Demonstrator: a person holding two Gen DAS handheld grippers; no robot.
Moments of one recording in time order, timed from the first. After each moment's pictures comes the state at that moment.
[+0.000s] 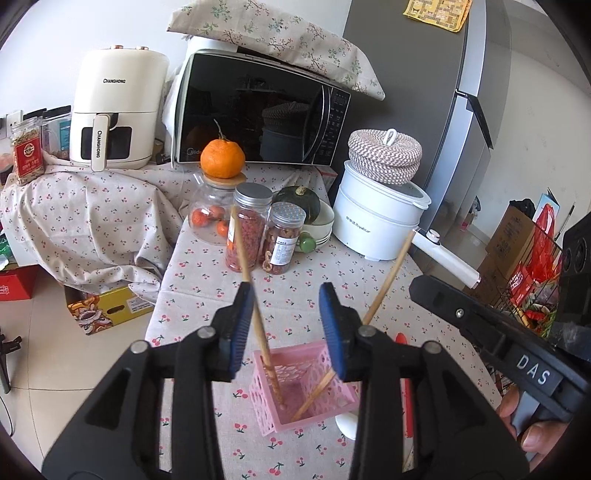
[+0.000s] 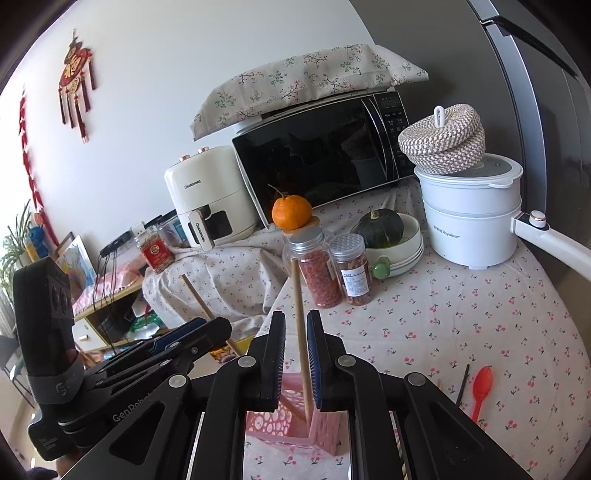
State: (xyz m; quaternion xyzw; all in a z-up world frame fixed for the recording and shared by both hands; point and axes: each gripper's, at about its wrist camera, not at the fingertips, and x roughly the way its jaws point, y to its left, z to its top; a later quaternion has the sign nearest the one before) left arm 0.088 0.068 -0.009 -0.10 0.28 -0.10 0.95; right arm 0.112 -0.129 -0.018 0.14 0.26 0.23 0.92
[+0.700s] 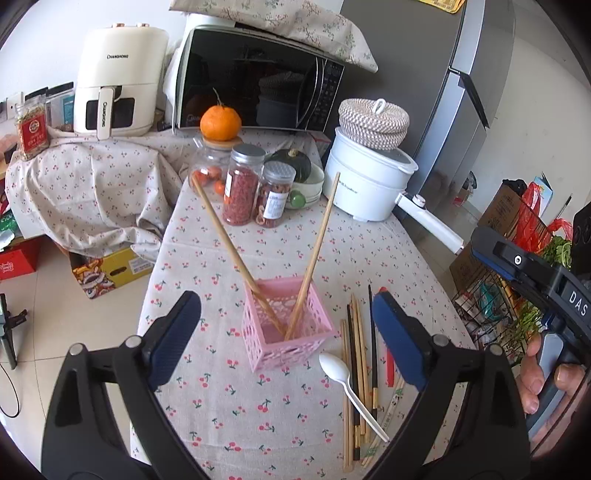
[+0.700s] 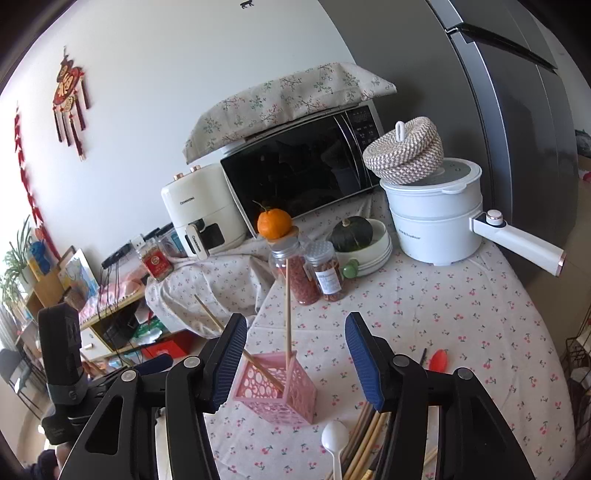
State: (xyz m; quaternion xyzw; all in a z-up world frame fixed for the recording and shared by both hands) left arm 0.049 0.062 -0.012 -0.10 0.36 -0.11 0.92; right arm 0.069 -0.193 0.002 0.16 0.28 0.21 0.92
